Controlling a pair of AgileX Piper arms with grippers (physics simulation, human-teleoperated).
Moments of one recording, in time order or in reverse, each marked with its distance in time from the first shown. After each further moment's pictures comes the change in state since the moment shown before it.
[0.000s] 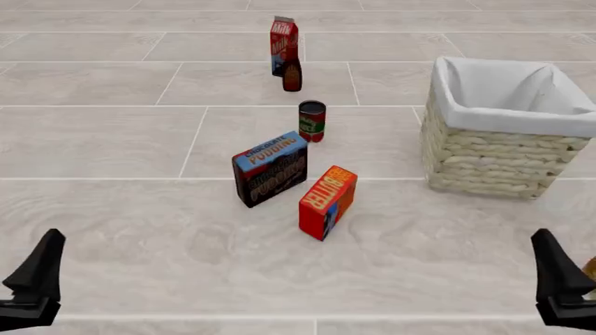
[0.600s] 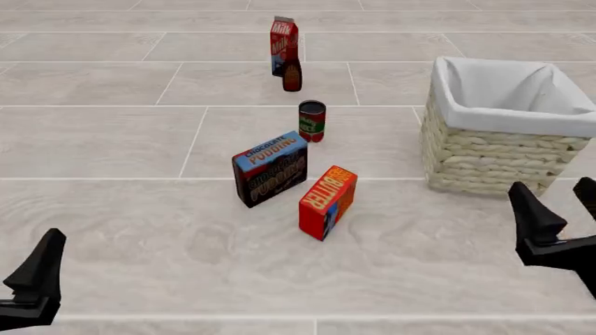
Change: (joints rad) left arm 0.000 0.004 -0.002 -0.001 0.000; right arm 0.046 0.478 -0.123 -0.298 -0.054
